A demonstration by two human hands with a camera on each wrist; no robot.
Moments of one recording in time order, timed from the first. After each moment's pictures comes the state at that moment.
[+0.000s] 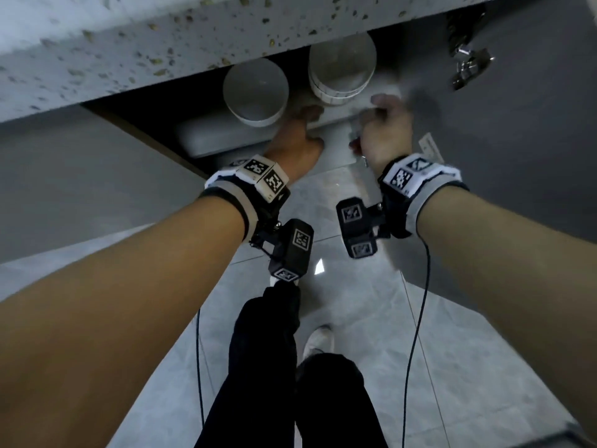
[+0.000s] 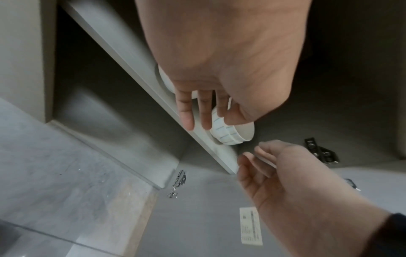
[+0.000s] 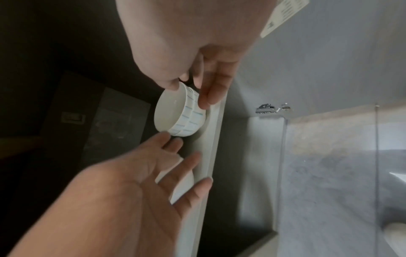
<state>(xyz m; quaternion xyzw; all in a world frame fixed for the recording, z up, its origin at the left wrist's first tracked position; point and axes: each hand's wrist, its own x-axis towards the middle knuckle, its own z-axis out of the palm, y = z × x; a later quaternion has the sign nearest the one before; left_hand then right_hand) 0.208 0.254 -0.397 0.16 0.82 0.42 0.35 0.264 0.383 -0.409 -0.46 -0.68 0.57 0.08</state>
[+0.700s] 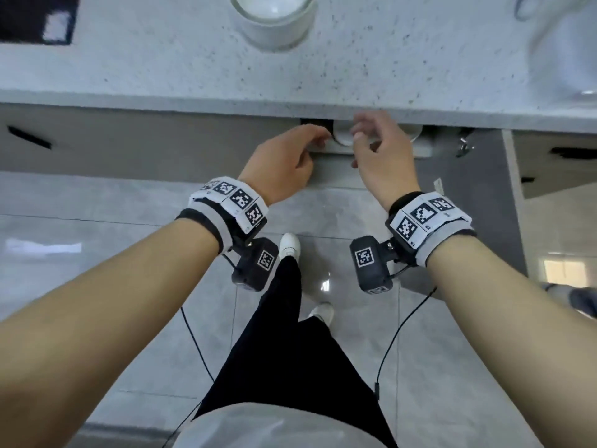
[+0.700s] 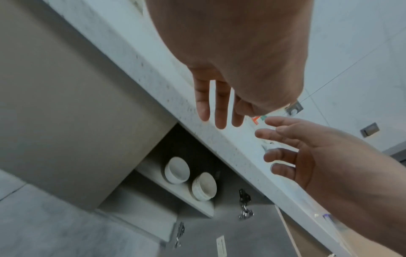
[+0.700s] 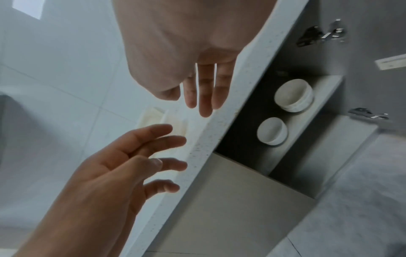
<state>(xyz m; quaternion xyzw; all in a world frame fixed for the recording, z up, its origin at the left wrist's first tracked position) 0.312 0.034 -0.094 0.22 0.90 0.35 0.15 0.345 0.217 -0.101 -0.13 -0.85 0.51 0.02</state>
